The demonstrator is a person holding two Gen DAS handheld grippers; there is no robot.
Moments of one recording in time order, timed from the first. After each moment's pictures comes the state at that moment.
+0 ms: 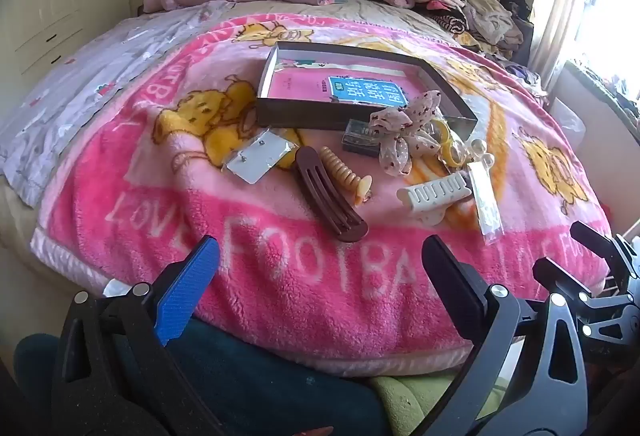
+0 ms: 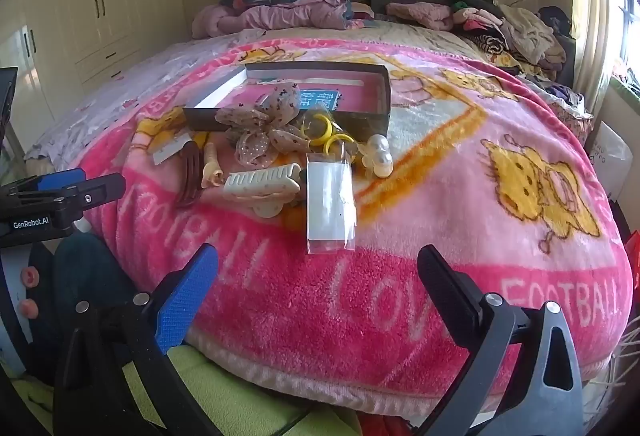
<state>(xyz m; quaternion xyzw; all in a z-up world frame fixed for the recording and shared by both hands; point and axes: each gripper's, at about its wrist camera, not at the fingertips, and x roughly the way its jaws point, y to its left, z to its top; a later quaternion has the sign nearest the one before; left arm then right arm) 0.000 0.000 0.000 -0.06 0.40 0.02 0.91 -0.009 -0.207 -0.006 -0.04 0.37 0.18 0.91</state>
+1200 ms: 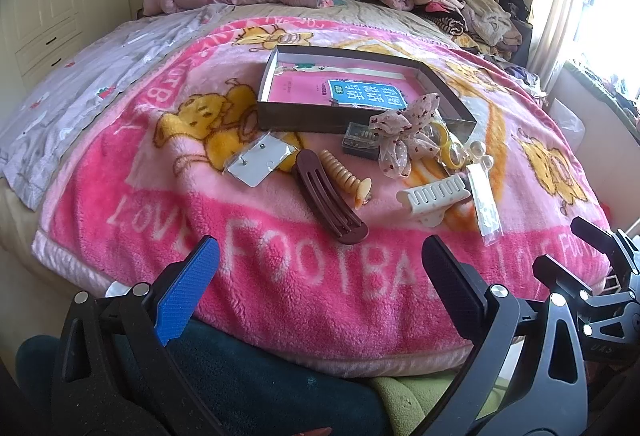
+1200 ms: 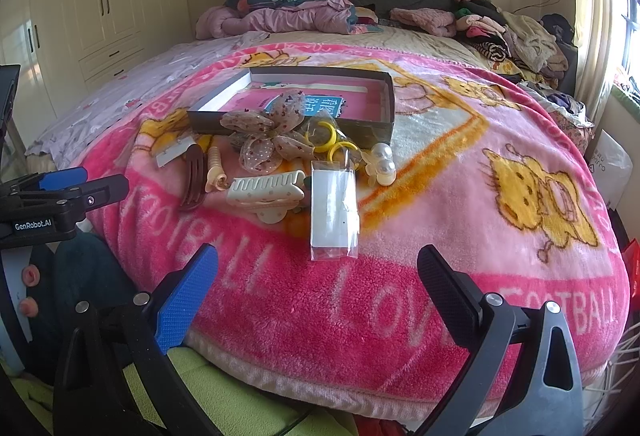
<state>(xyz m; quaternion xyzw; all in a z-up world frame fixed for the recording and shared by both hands) 0.000 0.000 0.000 -0.06 0.40 0.02 0.92 -0.010 -0.203 -0.002 -0.05 0.36 0.18 0.91</state>
